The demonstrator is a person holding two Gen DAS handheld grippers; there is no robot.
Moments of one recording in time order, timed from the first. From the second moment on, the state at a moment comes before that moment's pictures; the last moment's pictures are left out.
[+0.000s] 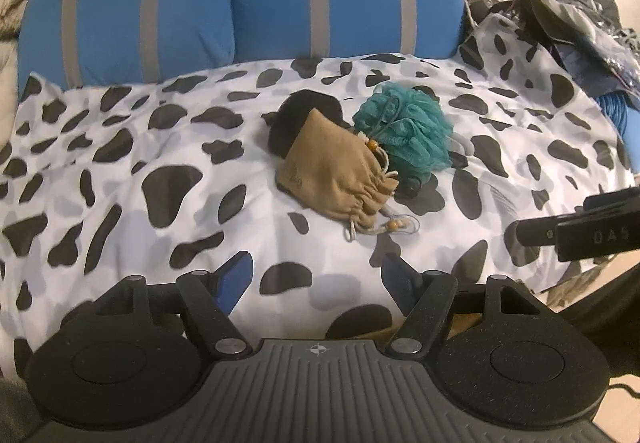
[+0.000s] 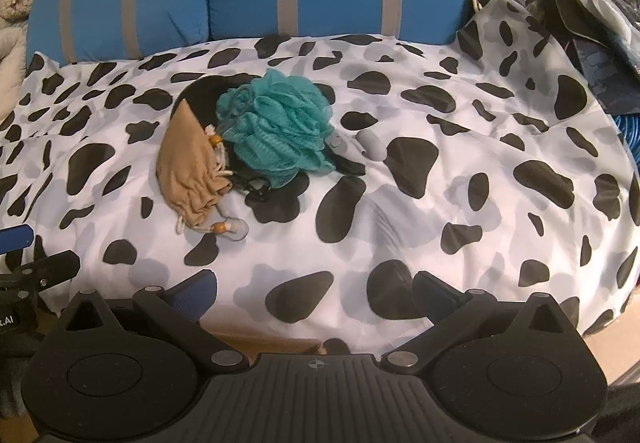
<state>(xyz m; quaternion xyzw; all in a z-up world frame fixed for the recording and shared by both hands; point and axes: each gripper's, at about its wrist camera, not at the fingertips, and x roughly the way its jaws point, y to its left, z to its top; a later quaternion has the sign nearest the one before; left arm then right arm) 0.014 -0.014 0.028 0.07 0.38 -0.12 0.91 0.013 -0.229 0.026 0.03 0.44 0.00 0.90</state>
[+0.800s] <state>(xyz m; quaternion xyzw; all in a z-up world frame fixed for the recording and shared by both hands) 0.062 -0.053 -0.011 0.17 0.36 -0.15 0.91 0.065 -0.264 0.011 0.05 0.46 -0.02 0.89</state>
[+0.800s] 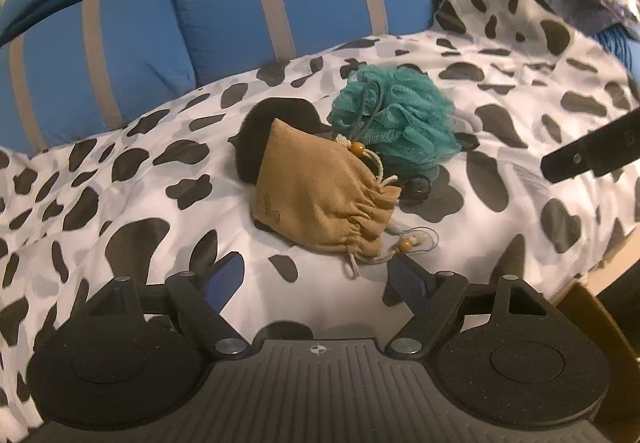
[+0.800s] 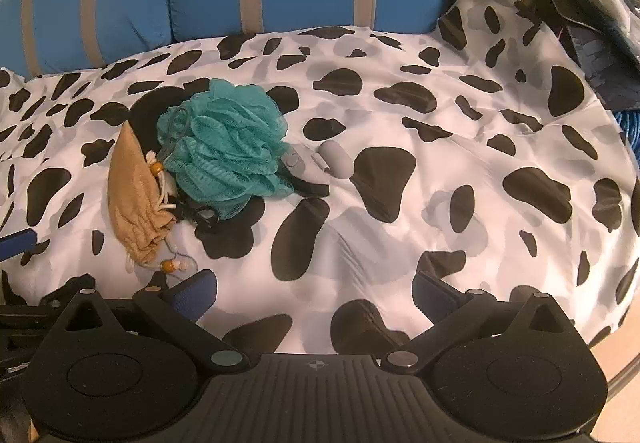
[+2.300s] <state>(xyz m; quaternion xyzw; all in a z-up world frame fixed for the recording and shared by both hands) 0.114 -0.038 0.016 0.08 0.37 -0.13 0.92 0.105 -0.269 0.007 0.07 0.45 0.00 0.89</state>
